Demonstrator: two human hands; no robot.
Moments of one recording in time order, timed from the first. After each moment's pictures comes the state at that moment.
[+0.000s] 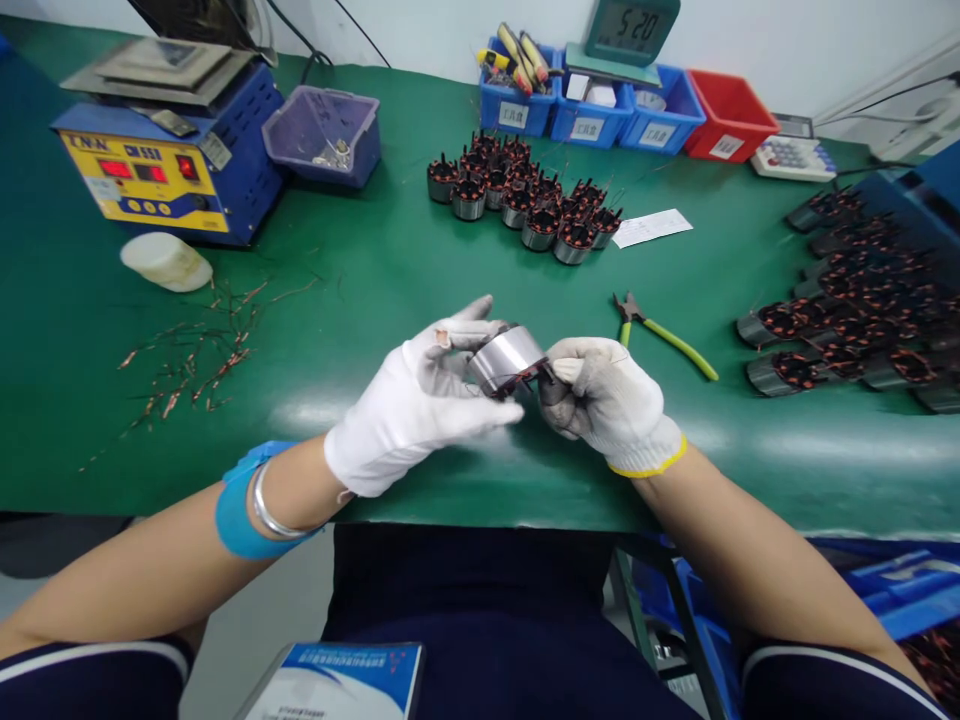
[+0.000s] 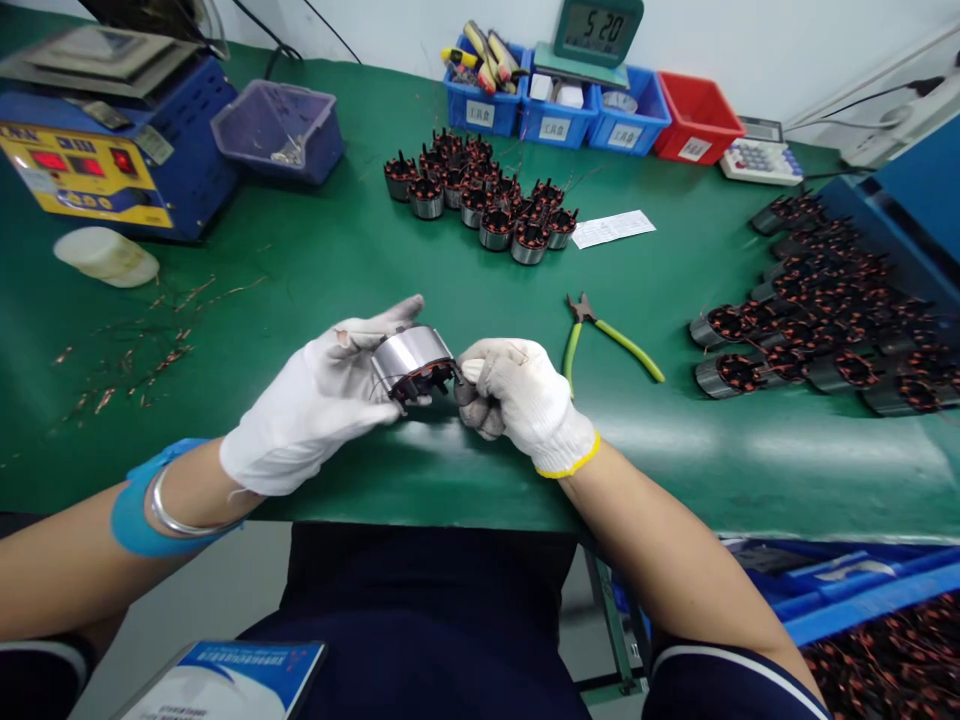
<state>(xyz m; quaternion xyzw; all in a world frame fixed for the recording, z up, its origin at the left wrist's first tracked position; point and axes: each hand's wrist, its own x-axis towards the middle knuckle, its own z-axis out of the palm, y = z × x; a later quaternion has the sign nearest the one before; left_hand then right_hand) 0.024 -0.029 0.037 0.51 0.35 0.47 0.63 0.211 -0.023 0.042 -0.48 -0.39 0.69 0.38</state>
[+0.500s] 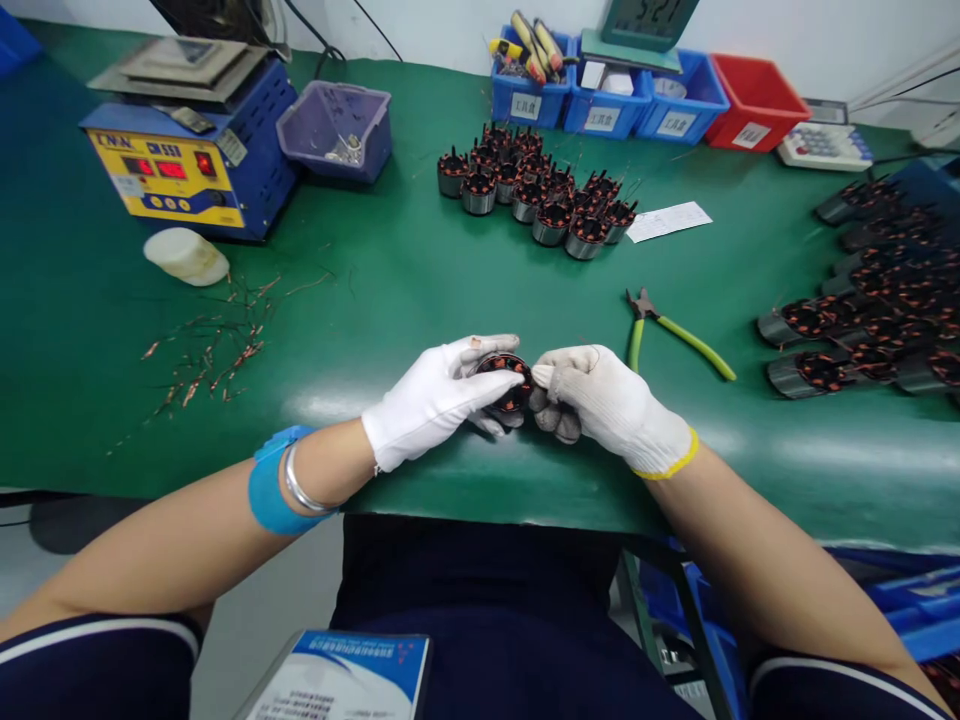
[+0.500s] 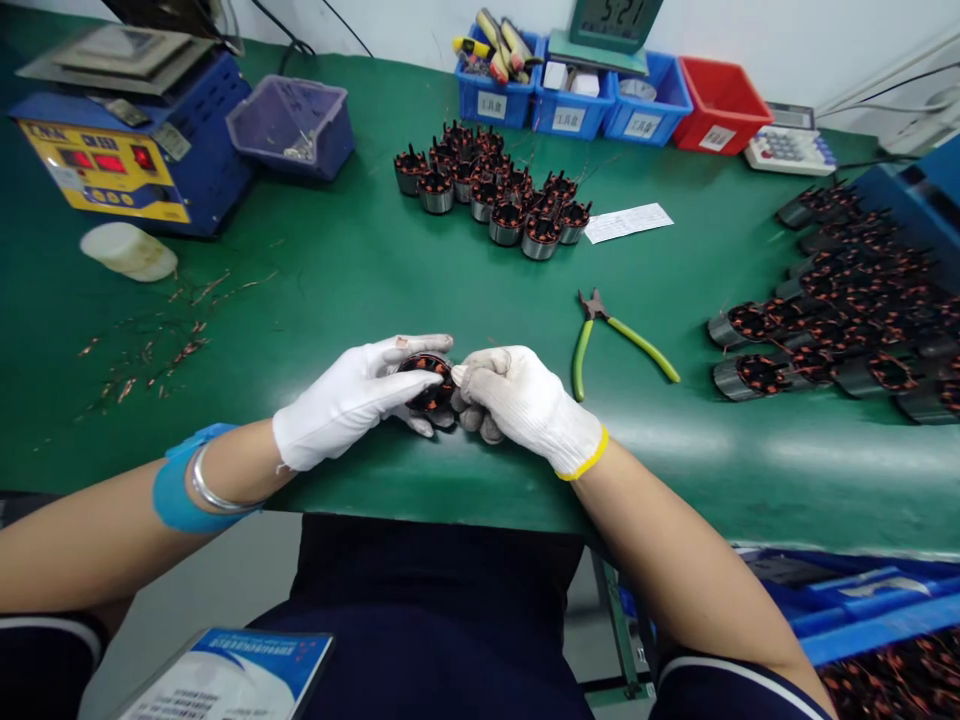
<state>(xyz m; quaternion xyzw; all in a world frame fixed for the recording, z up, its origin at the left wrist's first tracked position) 0.031 -0.023 0.030 0.42 0.43 0.32 0.73 0.214 -0.020 0.040 -0.52 -0.46 0.67 0.24</state>
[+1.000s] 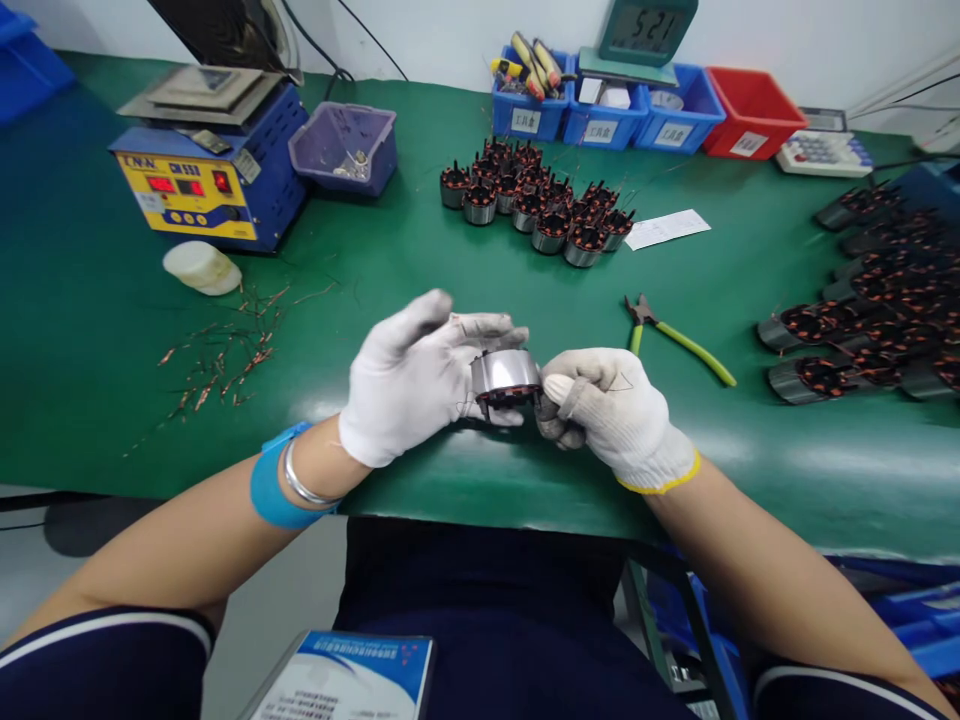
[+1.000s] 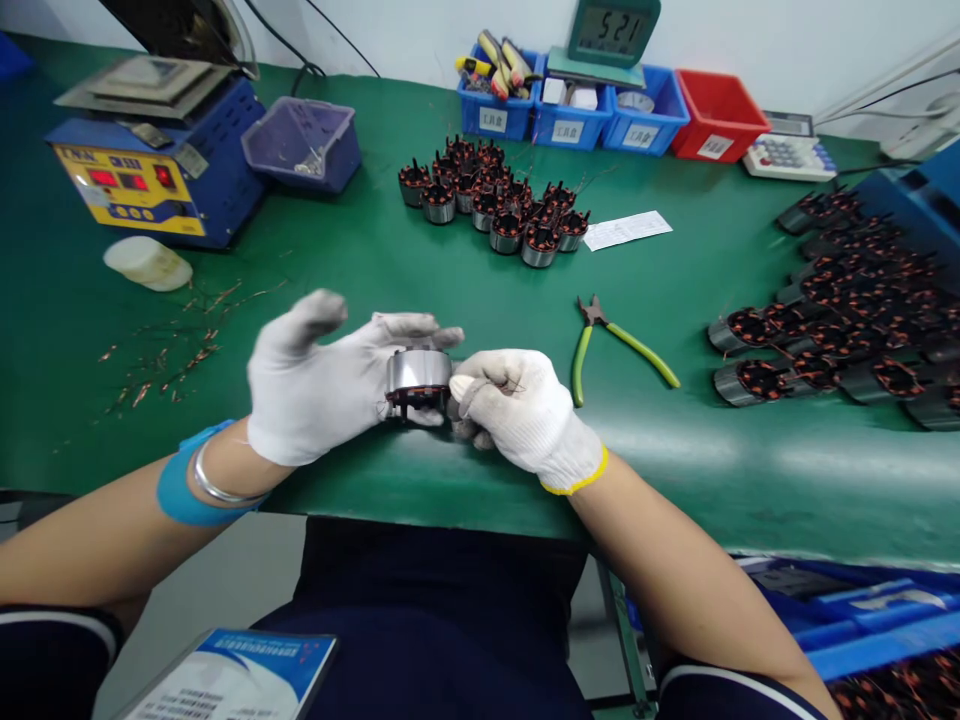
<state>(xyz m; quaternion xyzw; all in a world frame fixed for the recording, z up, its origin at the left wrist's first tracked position) 0.020 -0.011 0.041 0.33 0.31 0.35 0.82 0.214 -0.033 0.046 -0.48 -0.51 0.62 0.34</state>
